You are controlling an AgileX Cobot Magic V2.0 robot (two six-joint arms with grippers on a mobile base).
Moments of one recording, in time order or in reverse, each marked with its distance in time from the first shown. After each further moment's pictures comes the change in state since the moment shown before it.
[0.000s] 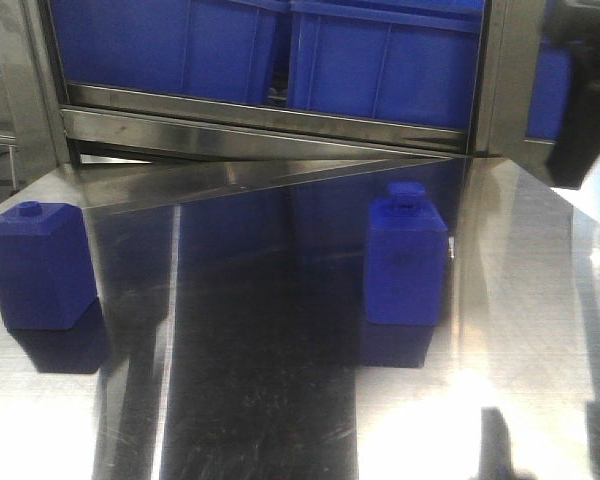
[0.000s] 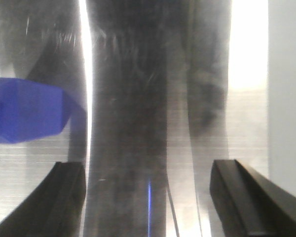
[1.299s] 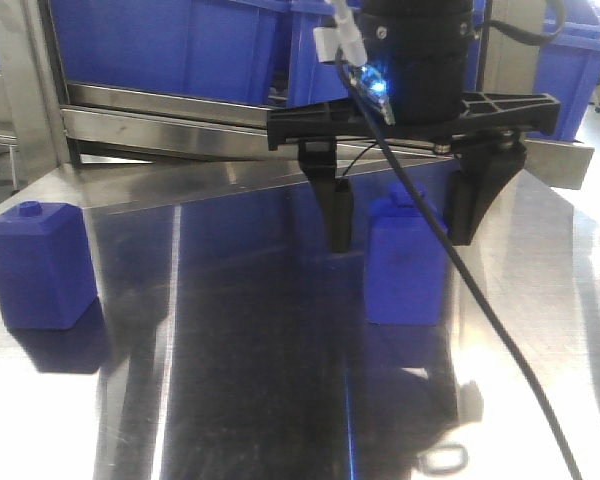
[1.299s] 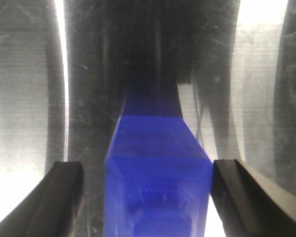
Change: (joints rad) left arm 0.000 0.000 0.000 0.000 0.000 0.000; right arm 0.251 0.537 -0.450 -0.038 0.167 0.233
